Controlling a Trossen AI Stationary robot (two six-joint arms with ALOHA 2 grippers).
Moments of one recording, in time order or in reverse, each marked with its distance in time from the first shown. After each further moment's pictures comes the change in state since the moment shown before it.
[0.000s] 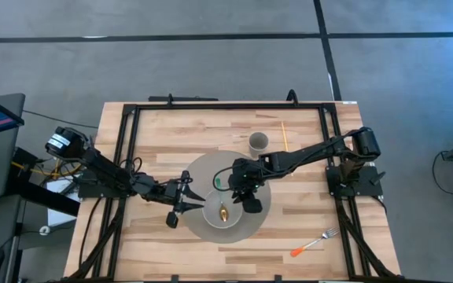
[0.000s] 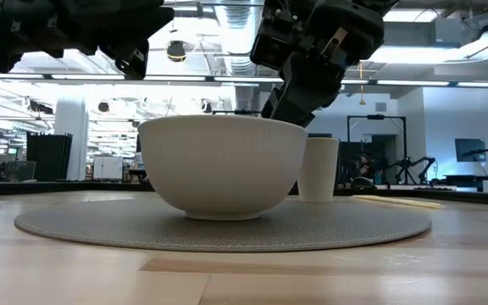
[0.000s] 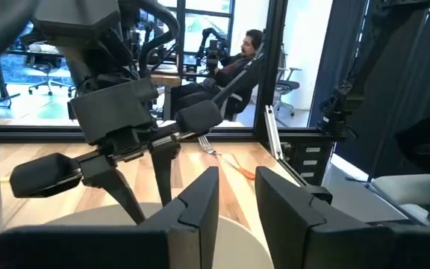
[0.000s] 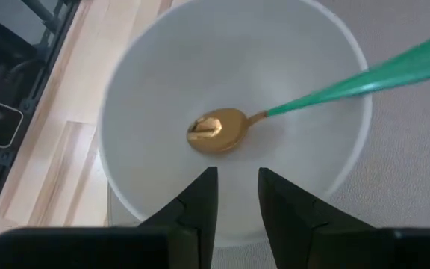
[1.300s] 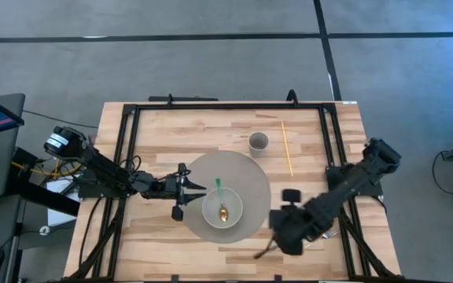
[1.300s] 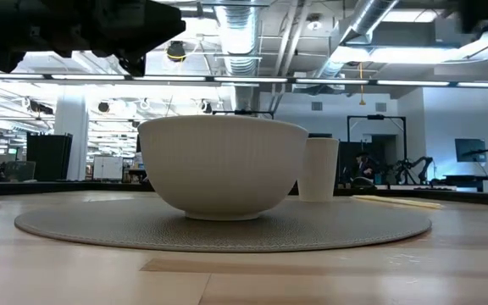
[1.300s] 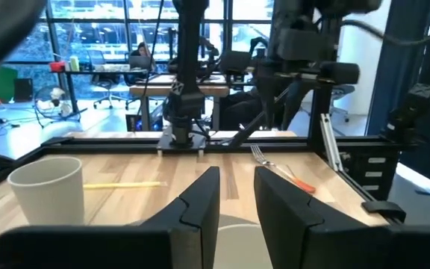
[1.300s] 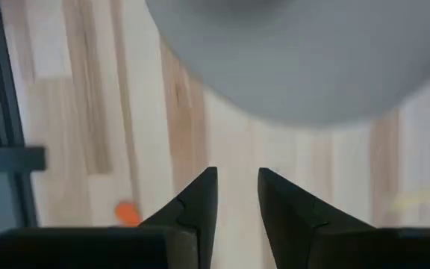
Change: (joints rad) left arm 0.020 -0.023 0.000 0.007 -0.154 0.087; right arm 0.592 -0.089 0.382 -1.002 0.576 0.659
